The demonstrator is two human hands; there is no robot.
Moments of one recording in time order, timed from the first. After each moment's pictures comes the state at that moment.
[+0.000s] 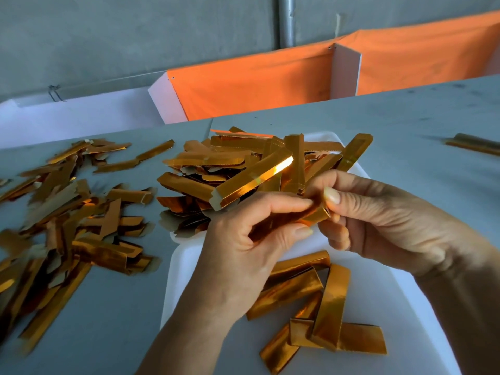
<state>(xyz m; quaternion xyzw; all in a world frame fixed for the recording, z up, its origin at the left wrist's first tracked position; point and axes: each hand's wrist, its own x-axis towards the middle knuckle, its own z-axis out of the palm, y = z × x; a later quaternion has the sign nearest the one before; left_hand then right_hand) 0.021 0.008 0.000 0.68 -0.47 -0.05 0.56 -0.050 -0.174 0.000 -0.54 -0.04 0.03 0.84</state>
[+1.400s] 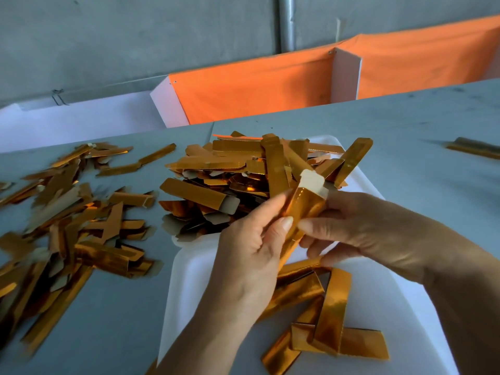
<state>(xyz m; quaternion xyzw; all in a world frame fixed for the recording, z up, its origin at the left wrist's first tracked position) 0.019 0.000 -0.016 0.76 -0.37 -0.07 0.53 -0.050 -0.163 0.008 -0.75 0.11 0.05 0.65</state>
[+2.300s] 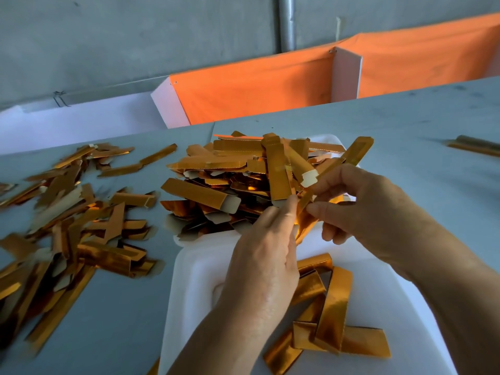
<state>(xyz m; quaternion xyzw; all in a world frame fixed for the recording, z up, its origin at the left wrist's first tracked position) 0.007 -0.011 -0.017 0.85 -0.41 0.07 0.32 -0.045 -0.149 0.013 -0.82 0.20 -0.16 0.51</state>
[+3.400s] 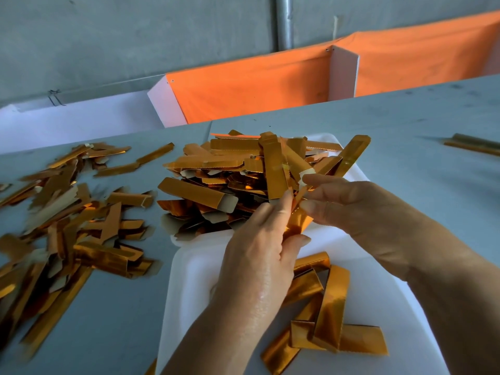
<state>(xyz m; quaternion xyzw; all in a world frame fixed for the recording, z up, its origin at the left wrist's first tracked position) 0.010 -0.009 -0.016 0.85 -0.41 0.06 0.32 -0.046 -0.148 0.017 -0.82 0.18 -0.06 0.54</state>
